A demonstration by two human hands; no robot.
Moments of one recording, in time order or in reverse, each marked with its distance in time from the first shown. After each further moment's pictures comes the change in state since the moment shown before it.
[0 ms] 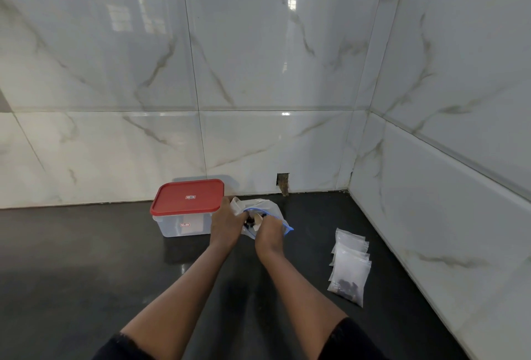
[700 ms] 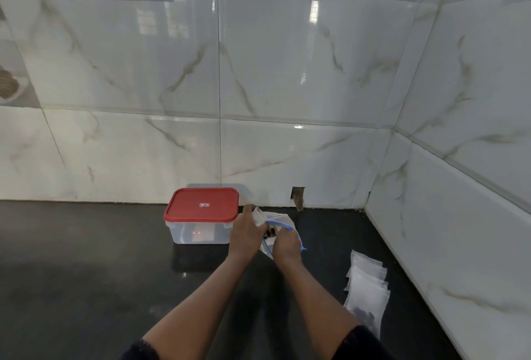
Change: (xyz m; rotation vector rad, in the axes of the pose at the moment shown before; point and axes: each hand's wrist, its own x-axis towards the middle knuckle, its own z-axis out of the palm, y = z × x) left_hand 0.012 0.003 0.010 0.046 -0.008 0.037; right_hand 0.024 -0.003 -0.001 0.026 -0.073 0.101
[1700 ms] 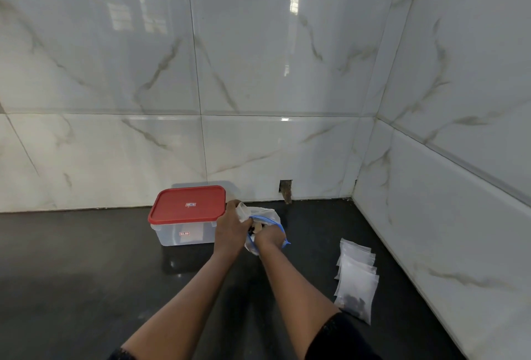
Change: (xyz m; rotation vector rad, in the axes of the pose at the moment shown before) left_hand 0.005 -0.006 -0.001 -0.004 0.010 0.014; right_hand -0.005 -0.028 0.007 0.856 0.123 0.487
